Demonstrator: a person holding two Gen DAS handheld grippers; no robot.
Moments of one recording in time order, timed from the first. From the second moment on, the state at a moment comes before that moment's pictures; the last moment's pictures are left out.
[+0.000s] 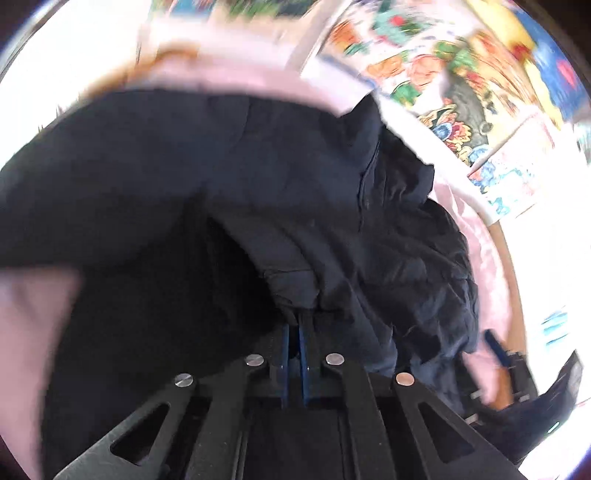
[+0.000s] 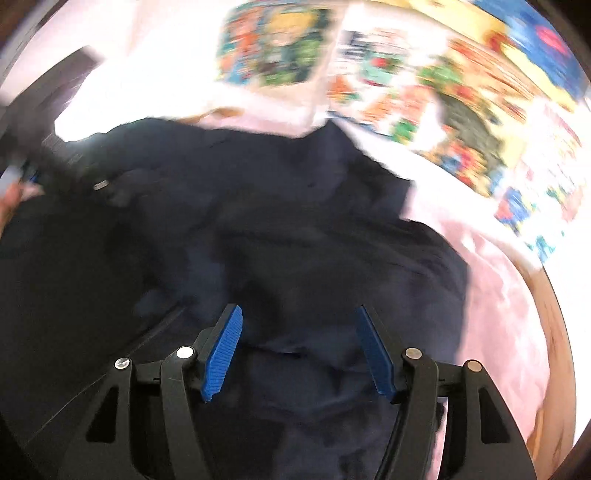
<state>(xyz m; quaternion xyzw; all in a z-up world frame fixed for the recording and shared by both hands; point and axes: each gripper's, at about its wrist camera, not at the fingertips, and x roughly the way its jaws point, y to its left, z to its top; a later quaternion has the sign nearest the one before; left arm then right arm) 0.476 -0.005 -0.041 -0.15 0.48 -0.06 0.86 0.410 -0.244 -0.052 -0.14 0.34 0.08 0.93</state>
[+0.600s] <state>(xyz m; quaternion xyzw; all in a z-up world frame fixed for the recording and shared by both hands) 0.529 0.018 -0.075 0.11 0.53 0.02 0.84 0.450 -0.312 -0.124 -0.01 0.39 -0.03 0.92</state>
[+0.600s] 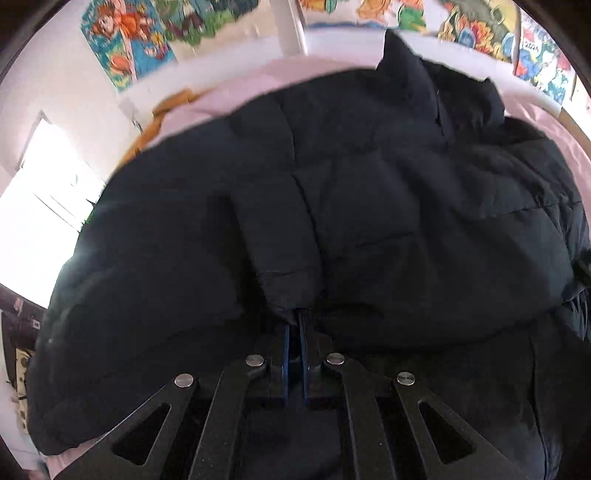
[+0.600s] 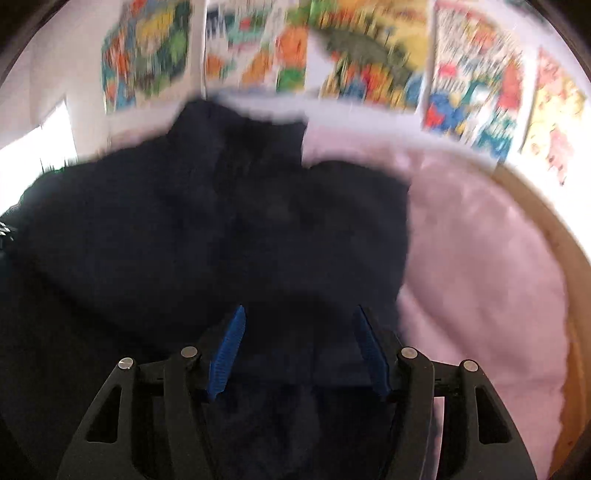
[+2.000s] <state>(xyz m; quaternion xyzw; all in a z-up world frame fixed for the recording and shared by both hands) 0.388 0.318 -0.053 -0.48 0.31 0.24 0.79 0.351 -0.185 -0.027 0.04 0.34 0.24 0.91</state>
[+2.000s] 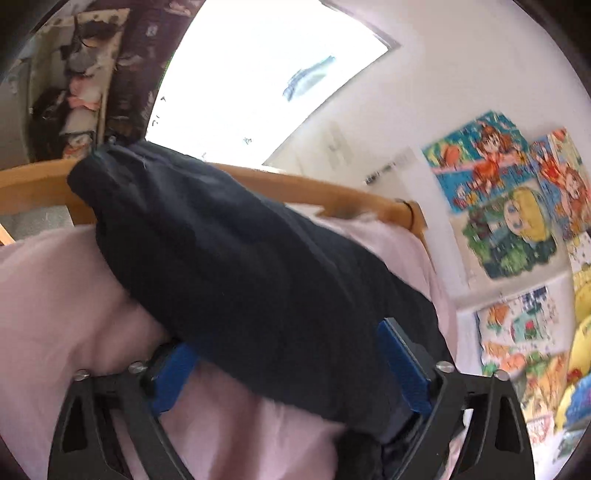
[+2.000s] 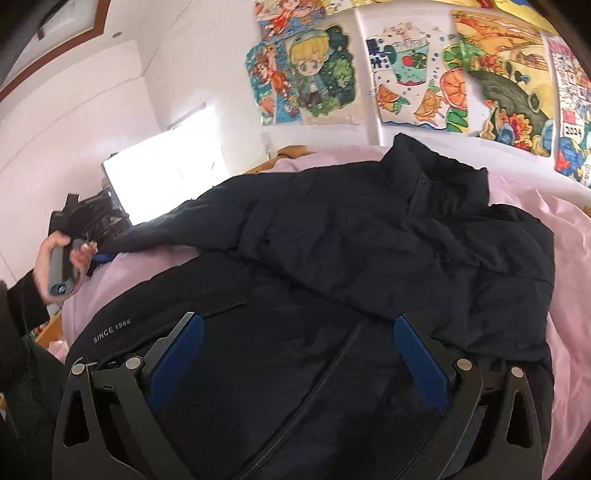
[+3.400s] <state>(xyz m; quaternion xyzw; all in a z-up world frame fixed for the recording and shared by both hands) 0.490 -0.182 0.003 0.16 0.33 -0.21 0.91 0.383 -0.446 -0.049 0.24 0.29 -0.09 0.92</state>
